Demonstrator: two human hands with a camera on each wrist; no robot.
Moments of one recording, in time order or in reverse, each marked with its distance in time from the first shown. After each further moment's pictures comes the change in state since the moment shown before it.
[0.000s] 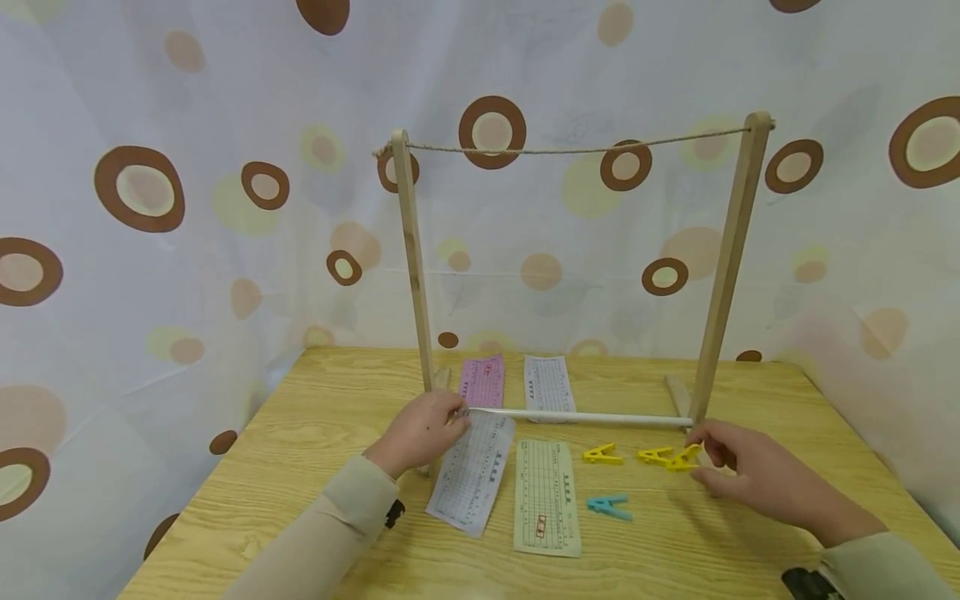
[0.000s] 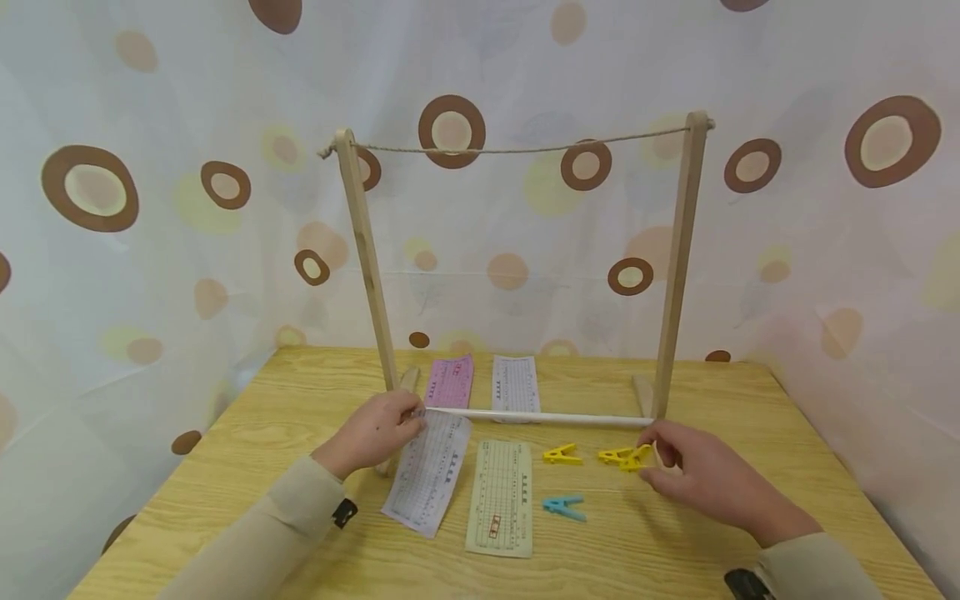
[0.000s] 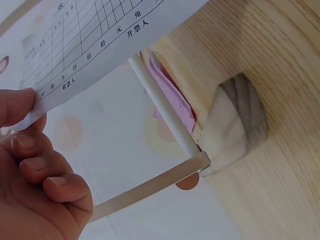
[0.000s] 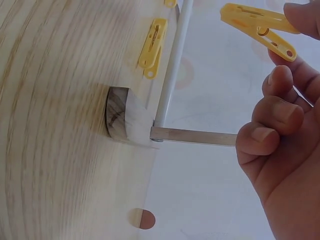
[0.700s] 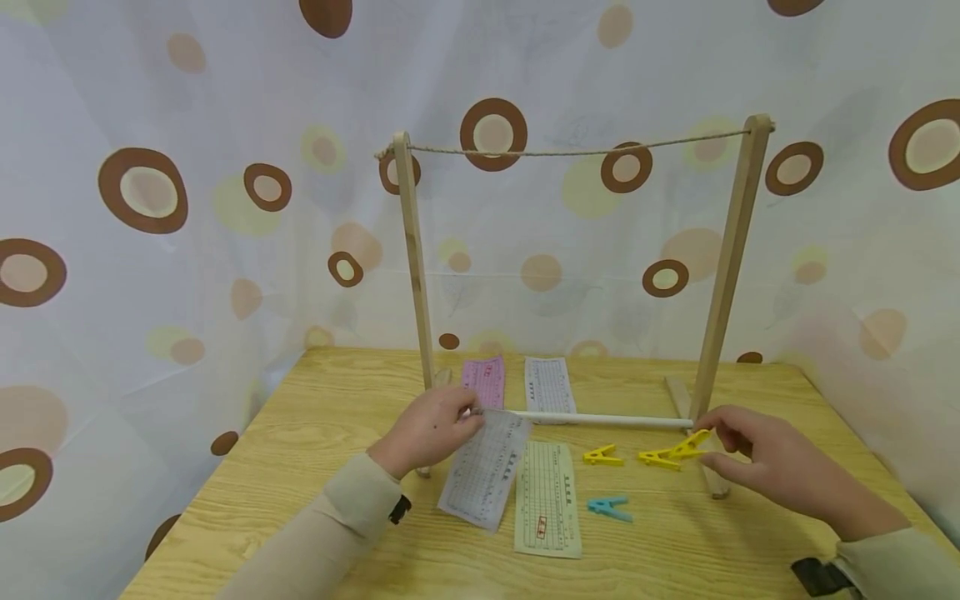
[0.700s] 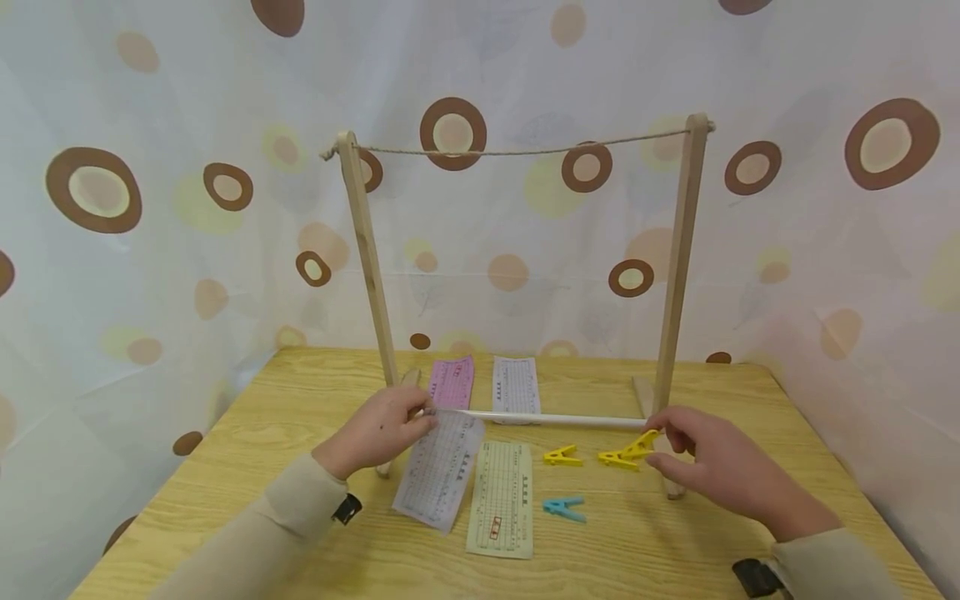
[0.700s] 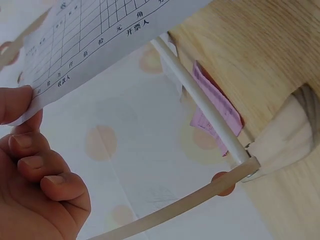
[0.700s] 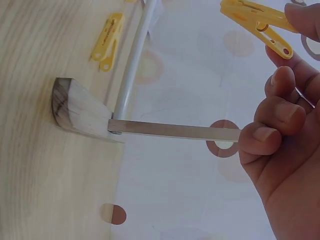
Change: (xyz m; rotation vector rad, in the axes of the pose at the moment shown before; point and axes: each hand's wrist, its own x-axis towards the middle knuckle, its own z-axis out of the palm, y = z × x) left_hand -0.001 0.023 -0.014 0.034 0.049 0.139; right_hand -0.001 -0.014 -0.021 -0.085 0.102 -0.074
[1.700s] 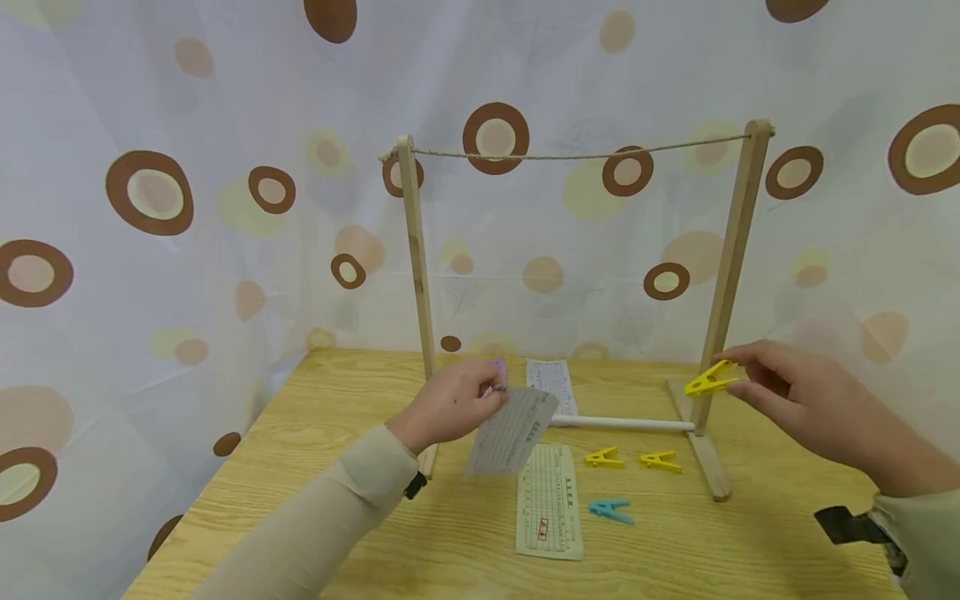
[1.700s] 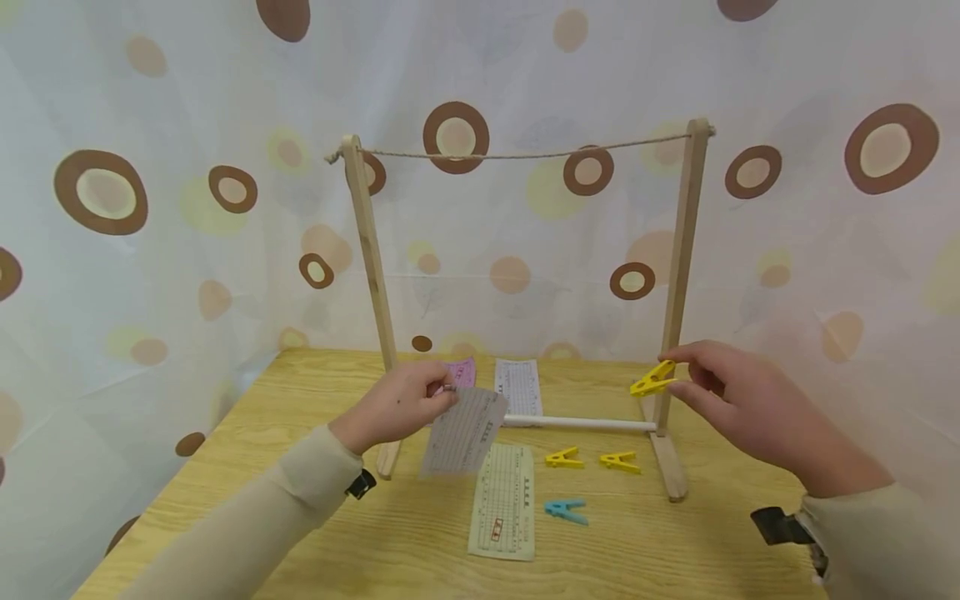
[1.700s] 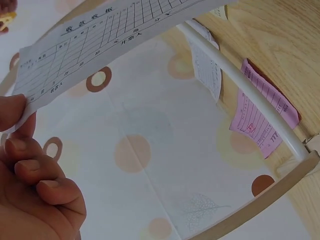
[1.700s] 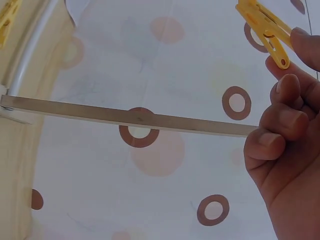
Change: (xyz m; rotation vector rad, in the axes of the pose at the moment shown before) left_hand 0.025 0.028 -0.024 -0.107 0.050 0.110; right_hand 0.028 -0.036 -0.065 -0.230 0.205 -0.174
